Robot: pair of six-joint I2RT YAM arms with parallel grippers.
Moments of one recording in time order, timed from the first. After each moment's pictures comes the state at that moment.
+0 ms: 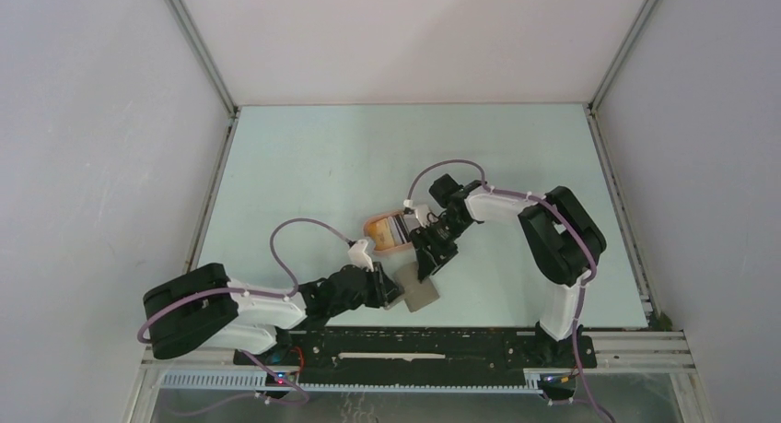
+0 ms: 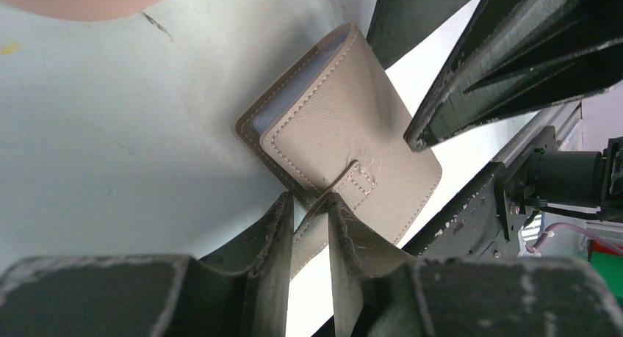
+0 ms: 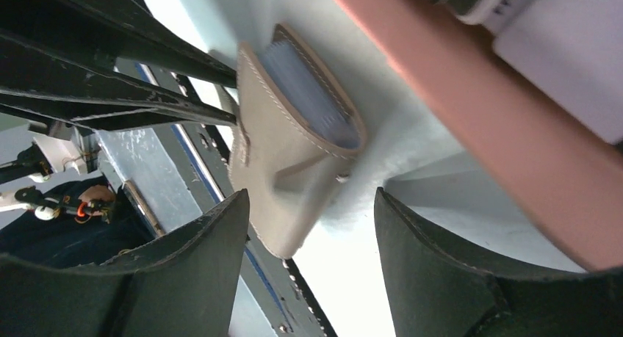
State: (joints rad) left arm -1.09 1.25 0.17 0.55 -0.16 -0.95; right arm 0.61 1.88 1.12 -0.69 -0.76 -0.11
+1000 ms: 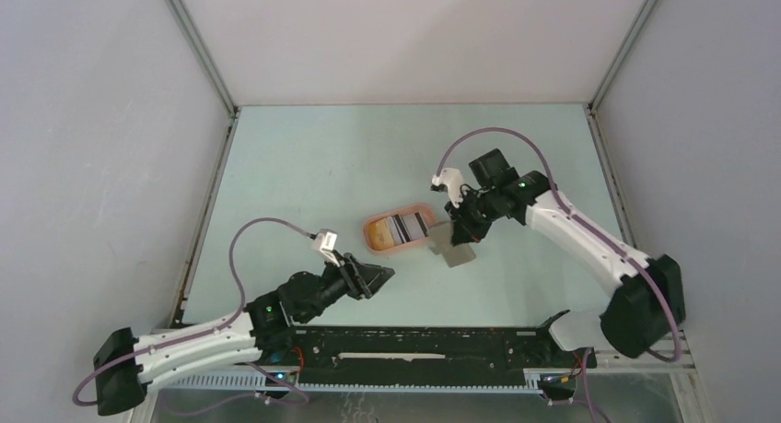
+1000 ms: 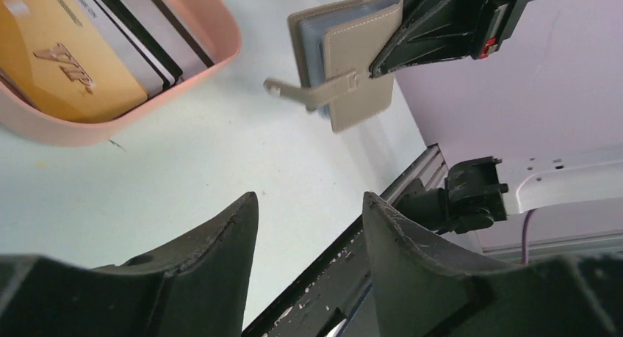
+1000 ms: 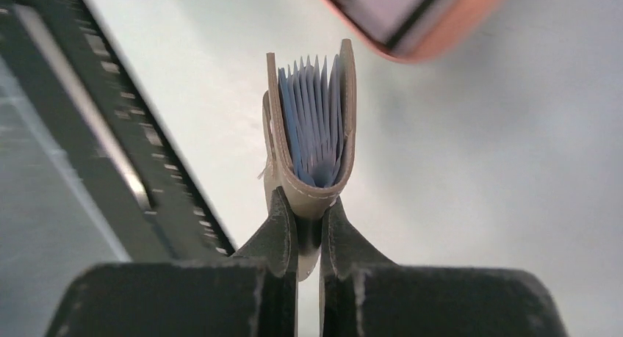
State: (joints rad) left arm -1.10 0.59 0.12 0.31 -0.26 -0.89; right arm 0.54 1.43 1.14 -0.83 -0.56 -0.32
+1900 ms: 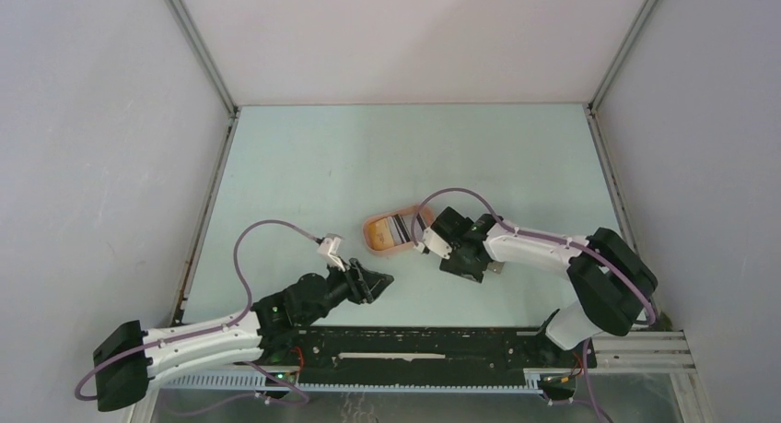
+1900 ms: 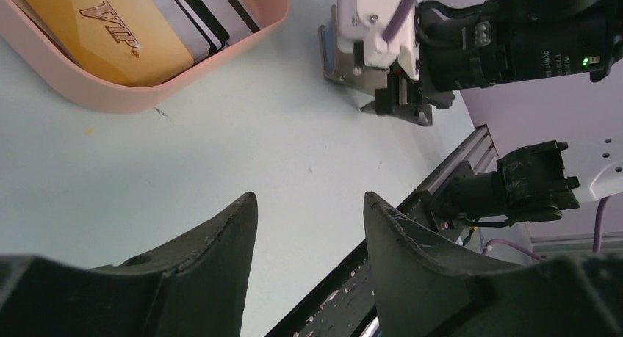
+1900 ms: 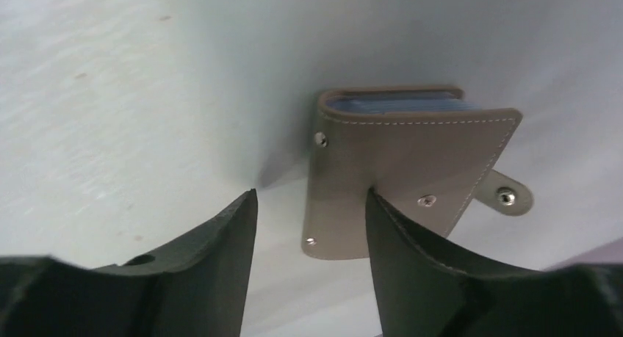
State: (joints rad) left arm -1.10 0.60 0.07 0.29 -0.28 -0.85; right arm 0.81 1.53 0.85 -0.68 0.24 -0.45
